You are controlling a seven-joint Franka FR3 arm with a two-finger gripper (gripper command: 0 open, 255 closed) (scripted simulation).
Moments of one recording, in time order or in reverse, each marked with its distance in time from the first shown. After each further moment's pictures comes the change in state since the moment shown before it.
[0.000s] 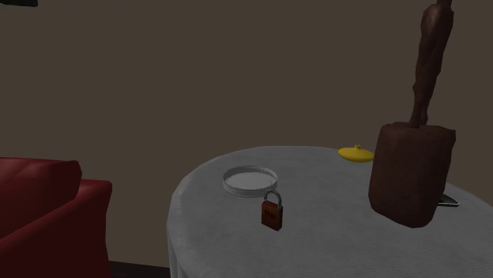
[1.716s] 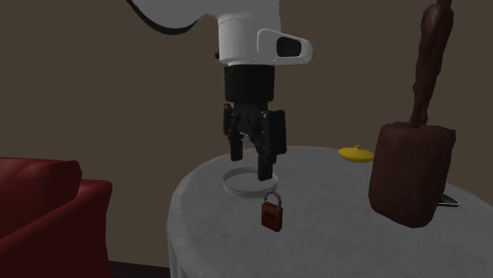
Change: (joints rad) arm 0.106 0.709 0.178 0.088 0.007 0.615 0.044
